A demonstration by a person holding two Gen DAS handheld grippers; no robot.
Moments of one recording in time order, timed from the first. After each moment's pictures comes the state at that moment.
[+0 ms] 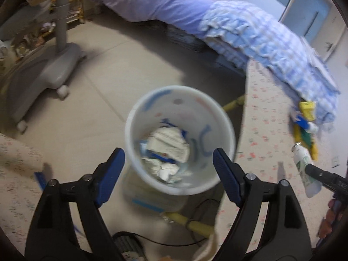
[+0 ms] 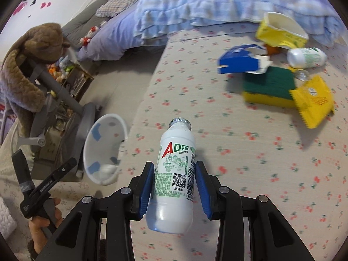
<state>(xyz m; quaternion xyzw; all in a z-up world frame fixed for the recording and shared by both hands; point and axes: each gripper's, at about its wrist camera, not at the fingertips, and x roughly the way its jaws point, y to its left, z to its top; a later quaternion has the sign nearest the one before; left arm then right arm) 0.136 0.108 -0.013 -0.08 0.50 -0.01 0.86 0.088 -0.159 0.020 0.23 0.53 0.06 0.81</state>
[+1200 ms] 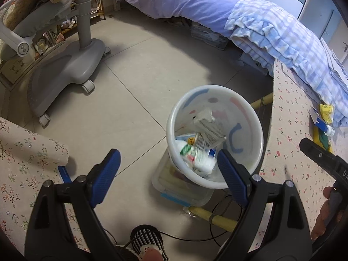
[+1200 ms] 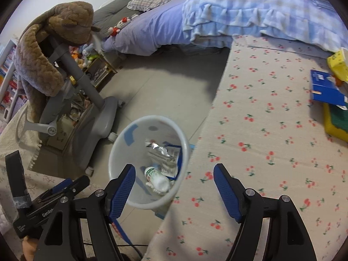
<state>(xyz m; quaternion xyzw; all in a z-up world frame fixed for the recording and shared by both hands) 0.131 0.138 -0.006 -0.06 0.52 0.04 0.85 0.135 -0.058 0.022 0.20 0.50 0.12 0.83</state>
